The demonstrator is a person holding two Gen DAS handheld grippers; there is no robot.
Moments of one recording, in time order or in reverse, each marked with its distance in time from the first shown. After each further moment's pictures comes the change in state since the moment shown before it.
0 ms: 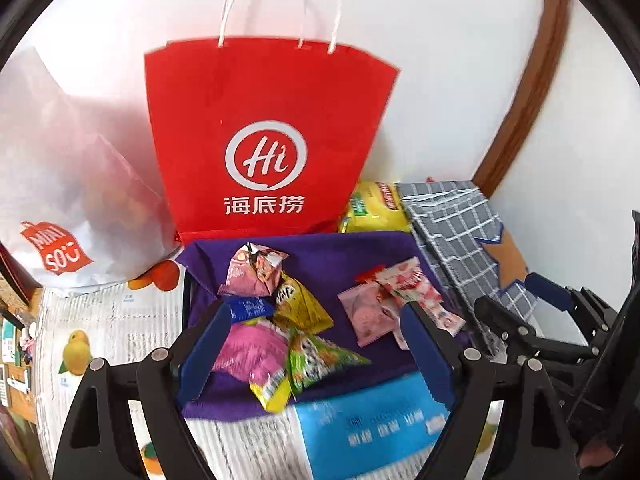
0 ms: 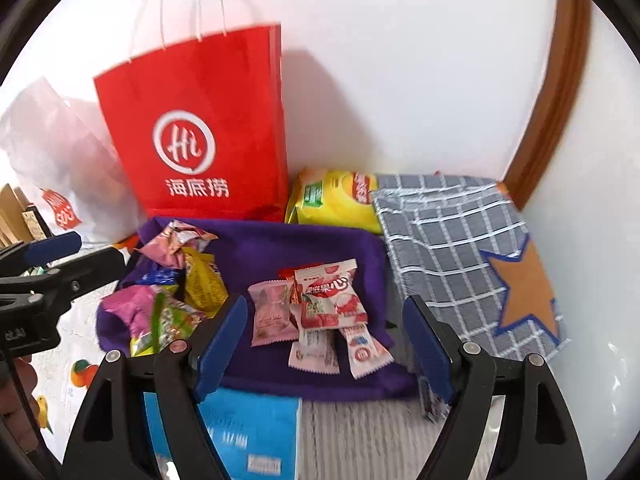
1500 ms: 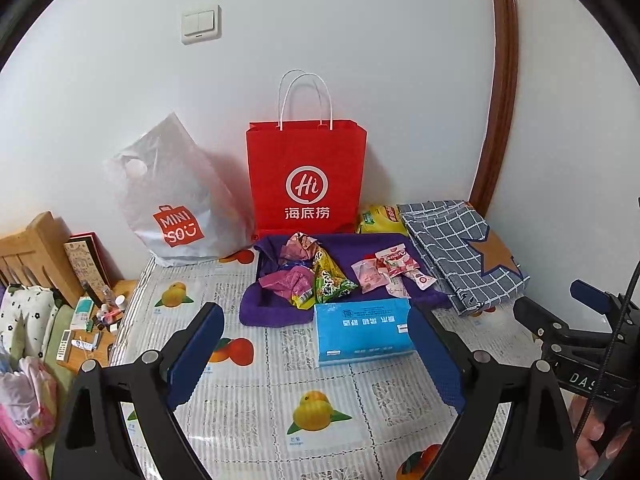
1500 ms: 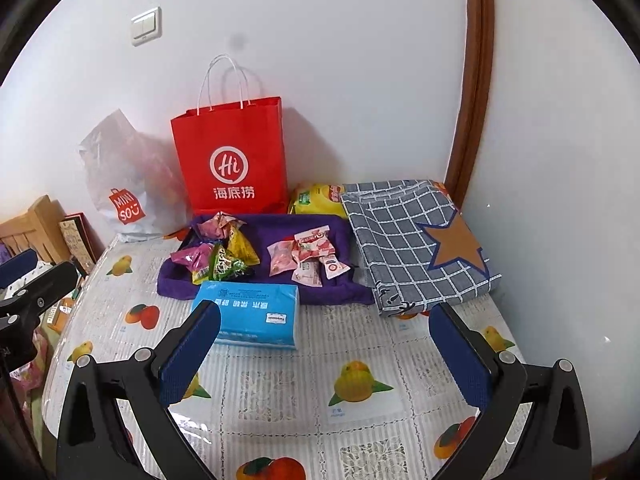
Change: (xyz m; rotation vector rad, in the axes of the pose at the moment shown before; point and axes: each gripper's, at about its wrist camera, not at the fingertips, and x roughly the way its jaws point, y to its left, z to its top) left arm -0.190 -0.063 -0.119 0.002 -0.209 0.222; right arm -0.181 -0.035 -0.114 0.064 -0.146 0.019
